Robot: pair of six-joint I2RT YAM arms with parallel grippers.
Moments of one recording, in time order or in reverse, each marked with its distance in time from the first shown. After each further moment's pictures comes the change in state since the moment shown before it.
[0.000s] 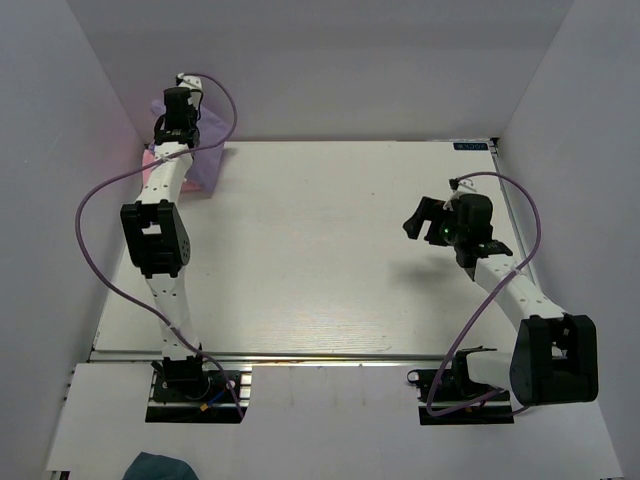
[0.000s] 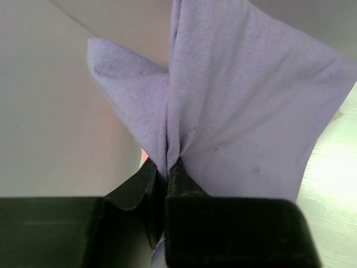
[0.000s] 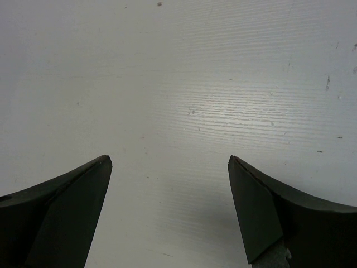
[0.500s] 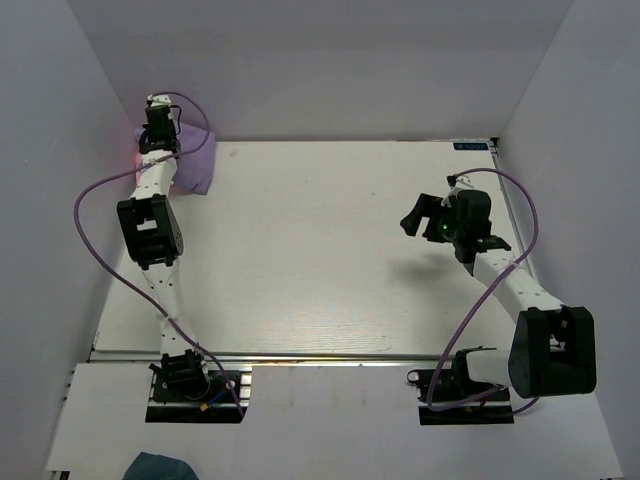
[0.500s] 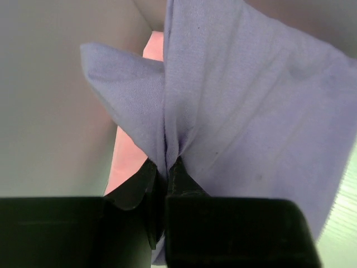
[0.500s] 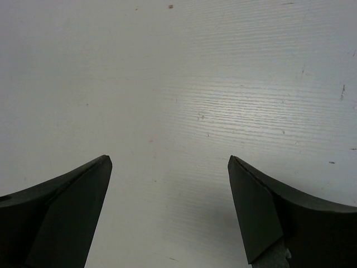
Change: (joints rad) left arm 0.134 0.193 0.086 0.023 0.024 -0.220; right arm 0.000 0.044 0.035 0.006 -0.040 0.006
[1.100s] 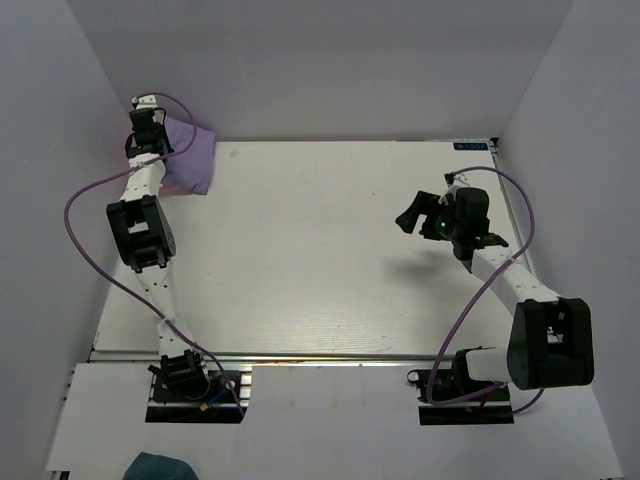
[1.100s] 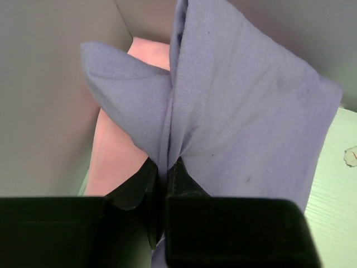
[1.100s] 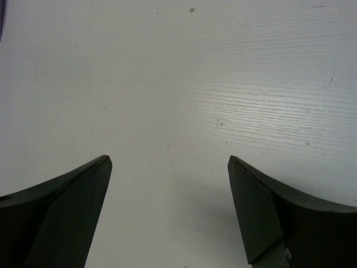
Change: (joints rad) left arm 0.072 -0.008 -0.023 0.043 0.208 -0.113; right arm 0.000 0.043 0.011 0.043 -0.062 0.038
